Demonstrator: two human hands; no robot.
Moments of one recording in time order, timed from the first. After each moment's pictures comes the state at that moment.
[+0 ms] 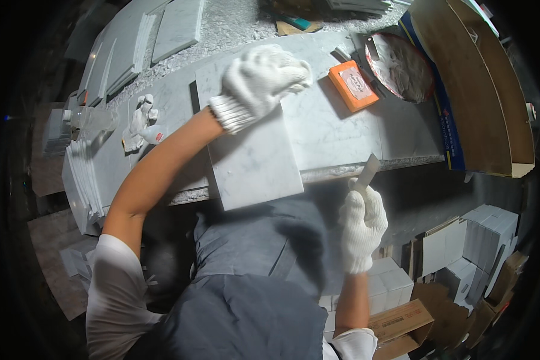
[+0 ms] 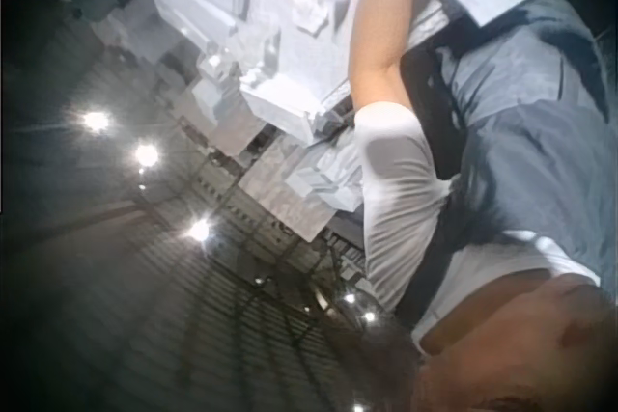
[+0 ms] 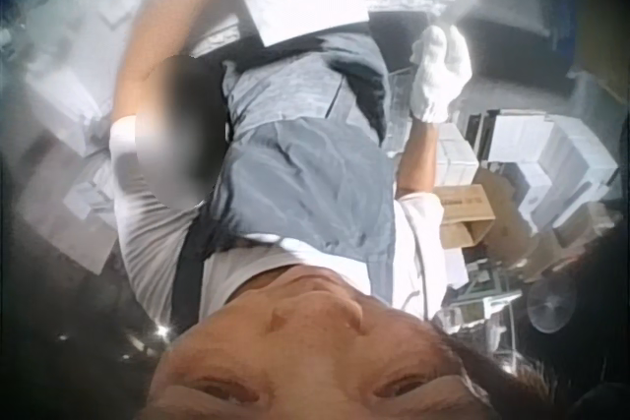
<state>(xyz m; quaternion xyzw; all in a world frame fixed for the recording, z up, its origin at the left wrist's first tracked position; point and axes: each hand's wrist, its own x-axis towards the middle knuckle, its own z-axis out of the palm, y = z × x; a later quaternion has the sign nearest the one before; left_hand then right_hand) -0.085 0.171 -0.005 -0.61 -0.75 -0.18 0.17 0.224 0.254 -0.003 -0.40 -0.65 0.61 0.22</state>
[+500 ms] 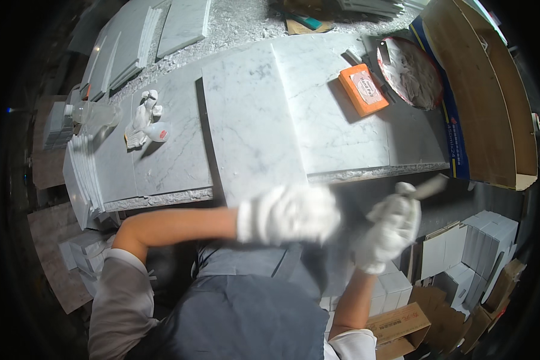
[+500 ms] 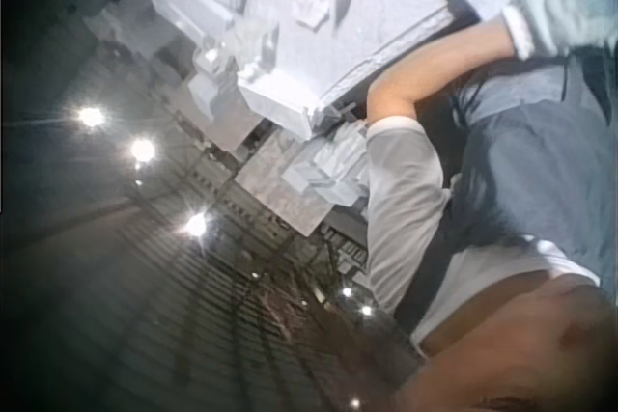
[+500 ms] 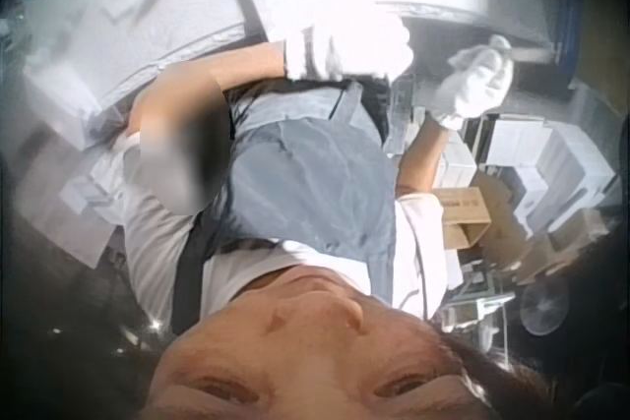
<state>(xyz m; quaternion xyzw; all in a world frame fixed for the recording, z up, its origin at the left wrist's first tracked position) 0.077 0.108 -0.038 -0.72 -0.59 -0.35 -0.11 0.216 0.275 -0.004 -0.39 -0.57 0.61 0.40</state>
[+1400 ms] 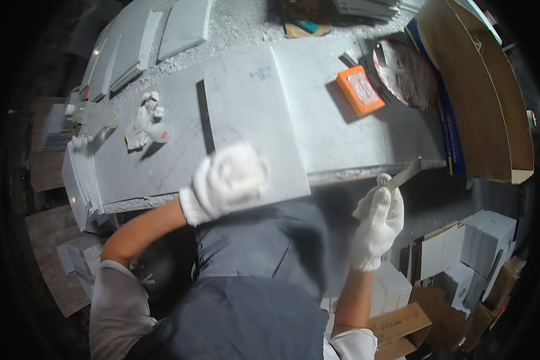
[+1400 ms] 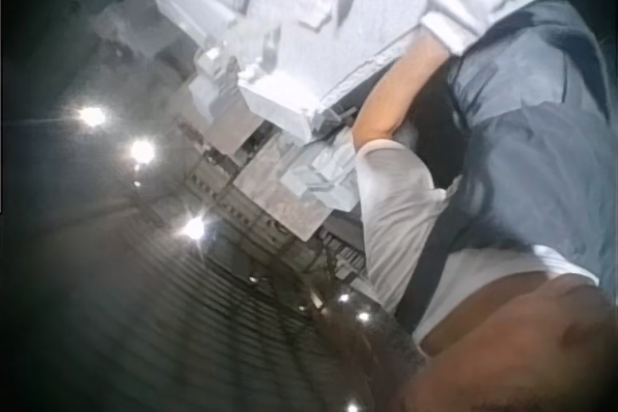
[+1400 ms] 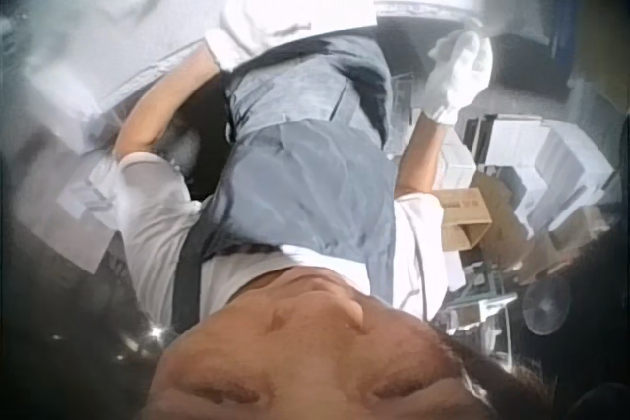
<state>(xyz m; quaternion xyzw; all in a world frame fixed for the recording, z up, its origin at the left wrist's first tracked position) 0.009 0.043 0.020 -0.60 -0.79 -0.11 -0.07 0.211 0.264 -0.002 -0.40 -0.55 0.66 0.32</state>
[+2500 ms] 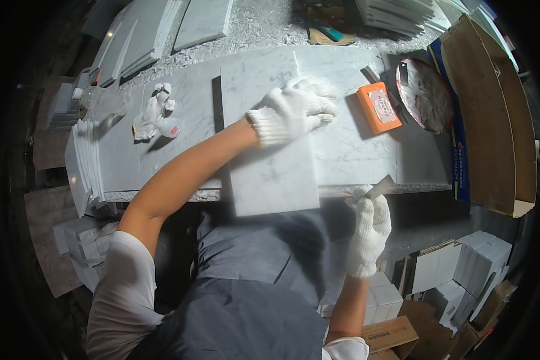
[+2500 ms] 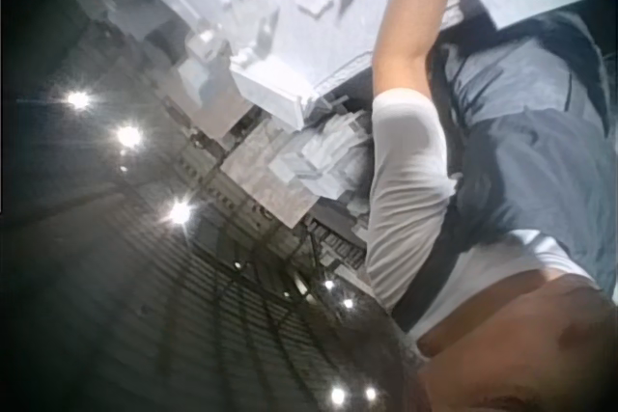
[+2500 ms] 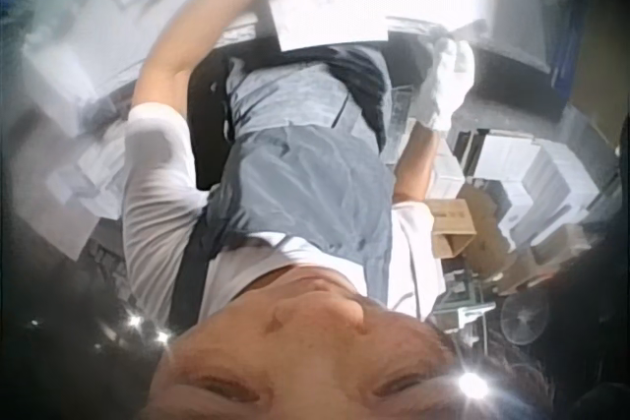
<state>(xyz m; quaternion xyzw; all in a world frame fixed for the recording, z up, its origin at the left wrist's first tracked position) -0.065 0.162 -0.001 -0.51 -0.83 -0.19 -0.14 0.205 0.262 -0.028 -0.33 -0.61 0.69 0.22</state>
